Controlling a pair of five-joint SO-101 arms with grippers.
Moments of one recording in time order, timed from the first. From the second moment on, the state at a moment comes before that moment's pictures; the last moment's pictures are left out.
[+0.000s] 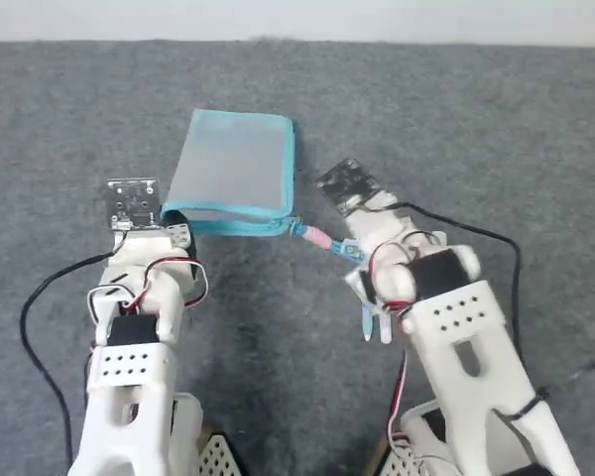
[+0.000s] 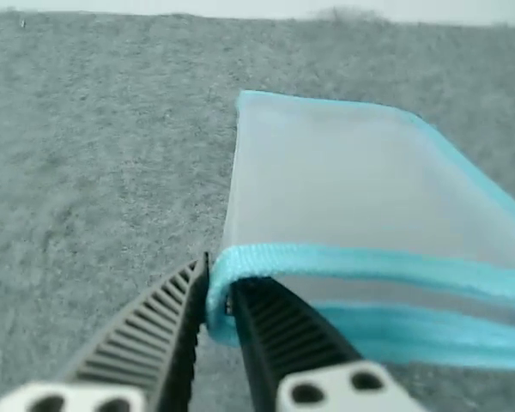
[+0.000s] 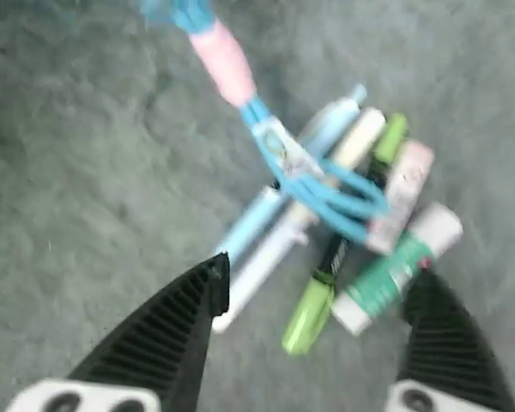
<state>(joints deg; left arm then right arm) -11.0 -54.3 78.9 20.7 3.8 -20.6 -37.8 39.2 75.0 18.1</state>
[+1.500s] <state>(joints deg) -10.6 -54.3 78.9 20.7 3.8 0.9 -2.3 38.8 57.7 12.4</state>
